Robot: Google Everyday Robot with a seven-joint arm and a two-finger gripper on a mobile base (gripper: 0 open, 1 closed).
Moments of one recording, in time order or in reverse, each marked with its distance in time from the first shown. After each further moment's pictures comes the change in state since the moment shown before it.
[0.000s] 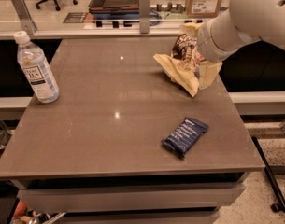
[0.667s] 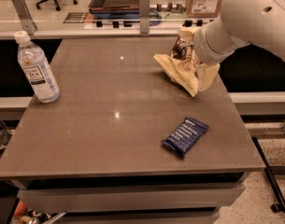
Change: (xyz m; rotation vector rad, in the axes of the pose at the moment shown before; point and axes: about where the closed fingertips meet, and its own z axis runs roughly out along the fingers) arm 0.003 0.005 0.017 -0.028 0.024 -0.036
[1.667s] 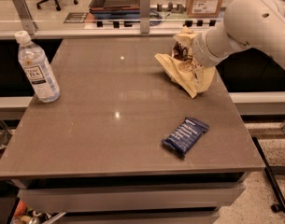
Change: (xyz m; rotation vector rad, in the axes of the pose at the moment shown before) arm 0.005 0.000 0.052 0.004 -0.136 -0.026
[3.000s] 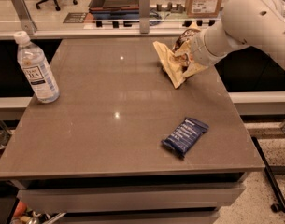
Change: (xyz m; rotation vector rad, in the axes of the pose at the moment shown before) arm -0.002 -0.005 -0.004 -0.004 -0.005 -0.001
